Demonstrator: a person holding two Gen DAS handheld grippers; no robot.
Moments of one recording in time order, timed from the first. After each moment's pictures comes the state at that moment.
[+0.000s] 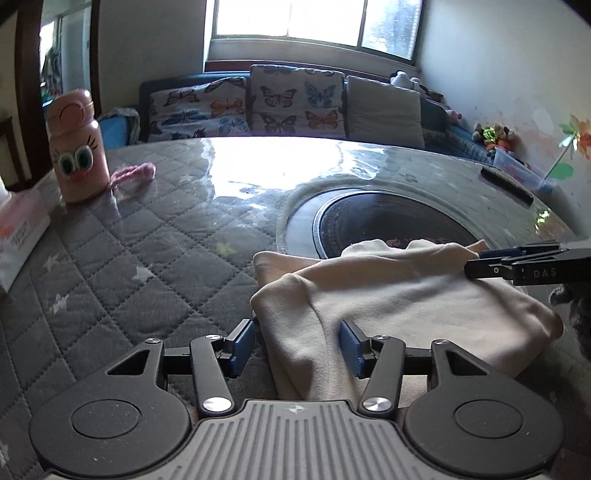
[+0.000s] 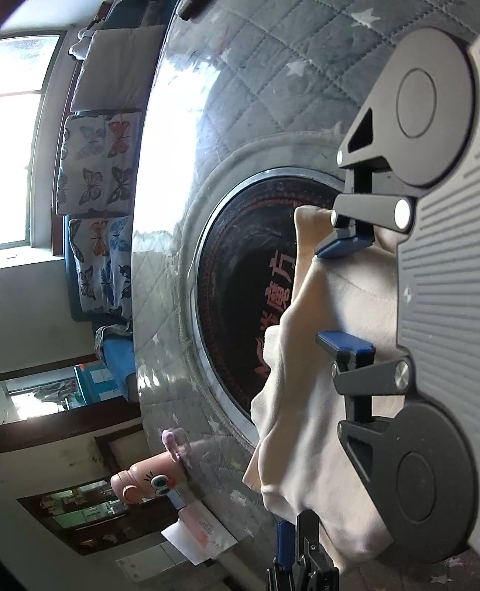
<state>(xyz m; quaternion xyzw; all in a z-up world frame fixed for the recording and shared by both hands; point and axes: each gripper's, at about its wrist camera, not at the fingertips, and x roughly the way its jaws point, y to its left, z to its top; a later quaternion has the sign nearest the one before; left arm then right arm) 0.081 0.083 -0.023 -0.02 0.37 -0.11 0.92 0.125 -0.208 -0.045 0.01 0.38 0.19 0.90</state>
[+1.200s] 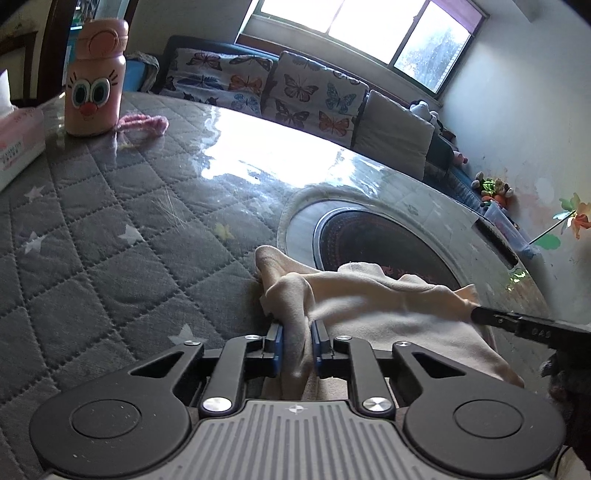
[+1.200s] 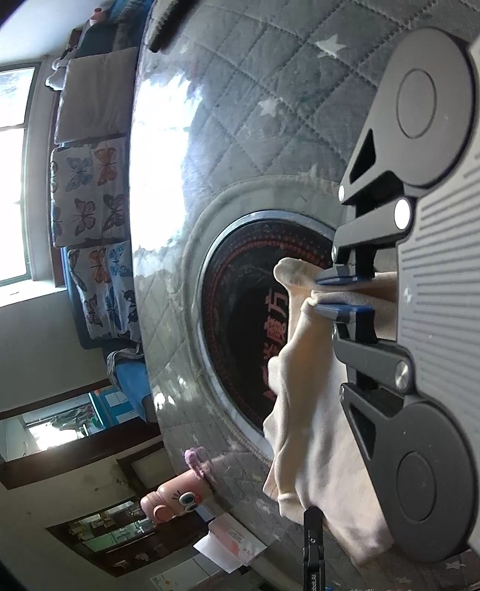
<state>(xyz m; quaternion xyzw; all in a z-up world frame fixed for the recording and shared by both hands) 0.091 0.108 -0.025 -0.15 0.39 -0.12 0.90 0.115 -0.238 -0.038 0.05 0.38 0.16 0.91</state>
